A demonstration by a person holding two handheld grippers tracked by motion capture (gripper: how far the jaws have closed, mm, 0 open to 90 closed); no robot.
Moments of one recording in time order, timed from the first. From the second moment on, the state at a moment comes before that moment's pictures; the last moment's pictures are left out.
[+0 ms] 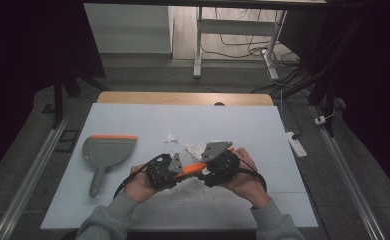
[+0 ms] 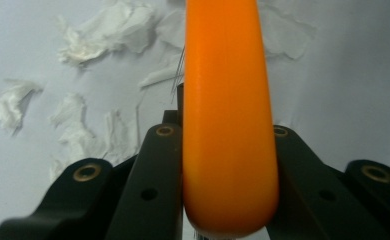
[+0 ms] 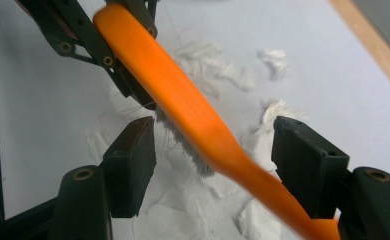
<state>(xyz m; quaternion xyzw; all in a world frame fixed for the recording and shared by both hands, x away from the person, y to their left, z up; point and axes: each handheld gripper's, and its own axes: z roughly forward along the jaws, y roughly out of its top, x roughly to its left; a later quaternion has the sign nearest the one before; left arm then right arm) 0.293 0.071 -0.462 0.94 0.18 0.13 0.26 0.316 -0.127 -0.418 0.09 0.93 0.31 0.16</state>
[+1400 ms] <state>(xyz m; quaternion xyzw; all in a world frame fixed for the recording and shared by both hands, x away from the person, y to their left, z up) 0.287 0.098 -0.451 0.91 0.21 0.16 0.32 0.322 -0.138 -0.432 0.08 0.94 0.30 0.12</state>
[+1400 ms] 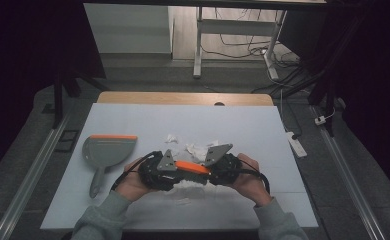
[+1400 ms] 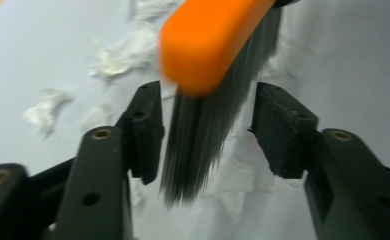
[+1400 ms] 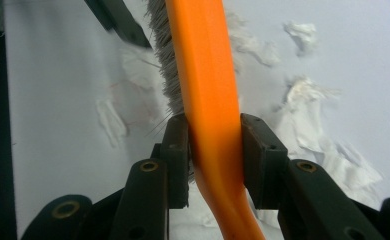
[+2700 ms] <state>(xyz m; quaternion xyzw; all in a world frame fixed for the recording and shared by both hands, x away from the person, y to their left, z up) 0.264 0.220 -0.493 0.80 0.43 0.20 0.36 0.349 -0.201 -0.409 0.22 0.89 0.36 0.19</state>
